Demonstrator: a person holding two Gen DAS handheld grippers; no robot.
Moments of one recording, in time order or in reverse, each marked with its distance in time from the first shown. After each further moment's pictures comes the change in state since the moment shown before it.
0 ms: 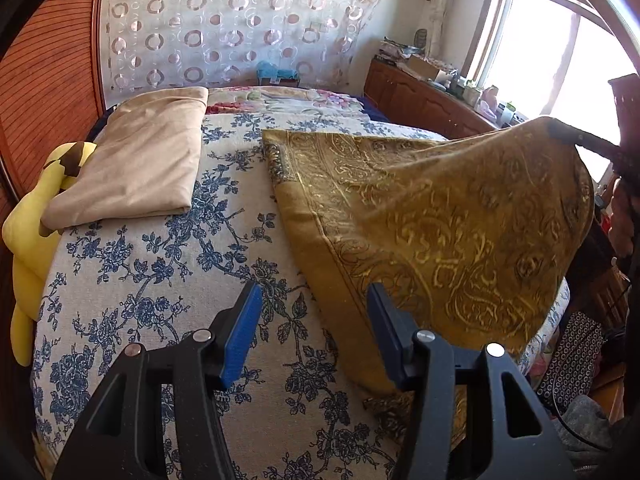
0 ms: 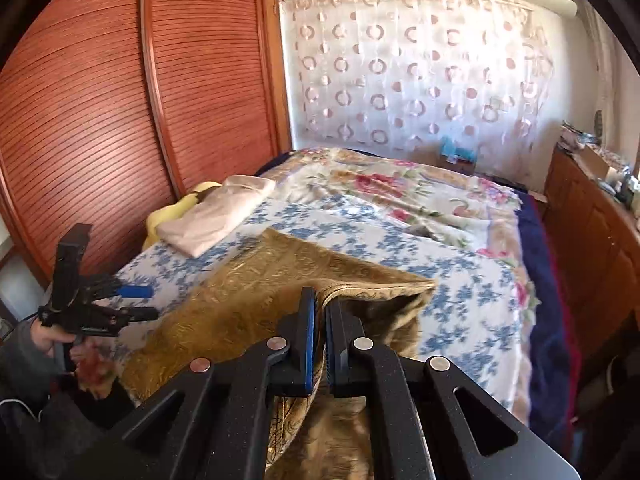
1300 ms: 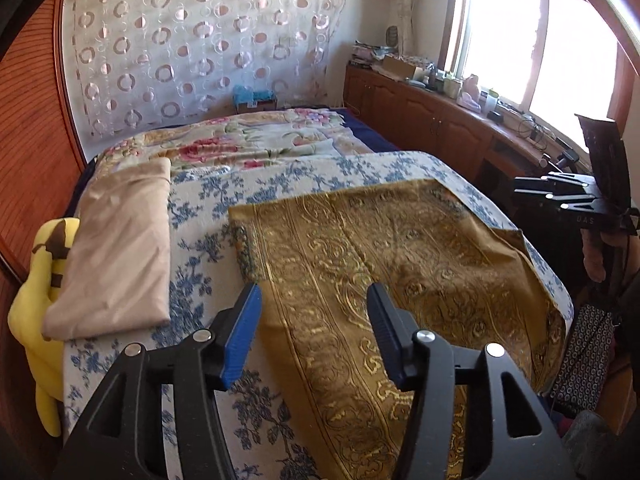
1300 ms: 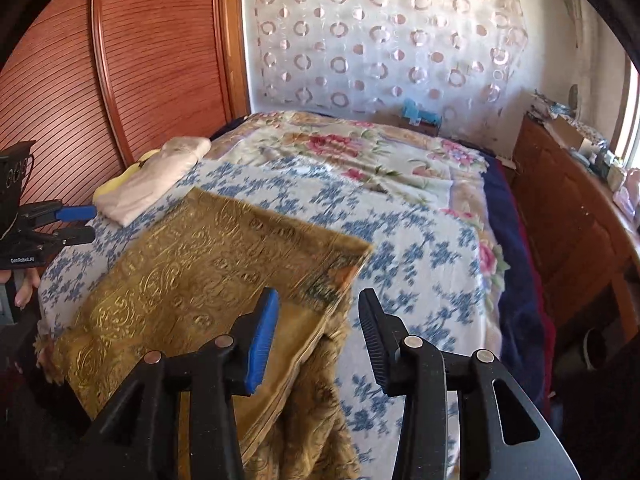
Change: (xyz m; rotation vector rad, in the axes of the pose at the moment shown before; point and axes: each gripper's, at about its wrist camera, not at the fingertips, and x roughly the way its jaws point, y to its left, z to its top) left arm 0.017 -0.032 0.069 0.142 -0.032 0.002; right arm 0.078 -0.009 -0.064 0.034 0.135 -0.084
